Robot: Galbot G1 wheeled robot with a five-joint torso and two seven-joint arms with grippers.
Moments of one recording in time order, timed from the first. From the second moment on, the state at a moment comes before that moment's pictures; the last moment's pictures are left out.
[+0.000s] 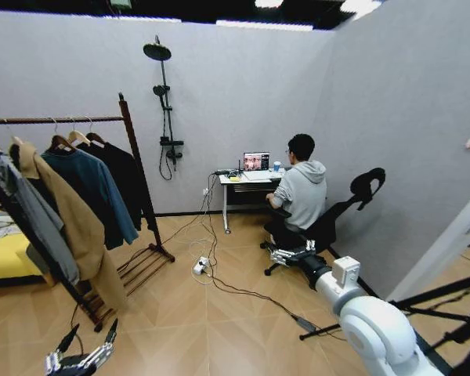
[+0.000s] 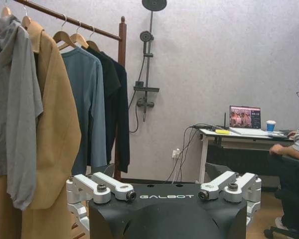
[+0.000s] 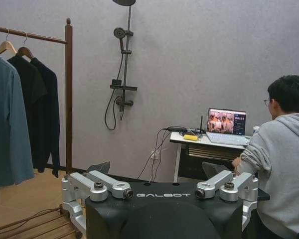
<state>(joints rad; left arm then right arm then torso) 1.94 -1.35 -0.90 -2.27 -0.51 -0.14 0.13 -1.14 1.09 0.59 2.40 0.50 -0.72 0.10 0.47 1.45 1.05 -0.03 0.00</state>
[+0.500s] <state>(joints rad) 1.94 -1.35 -0.90 -2.27 -0.51 -0.14 0.13 -1.13 1.11 0.57 2.37 0.49 -0.67 0.06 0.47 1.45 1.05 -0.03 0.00</state>
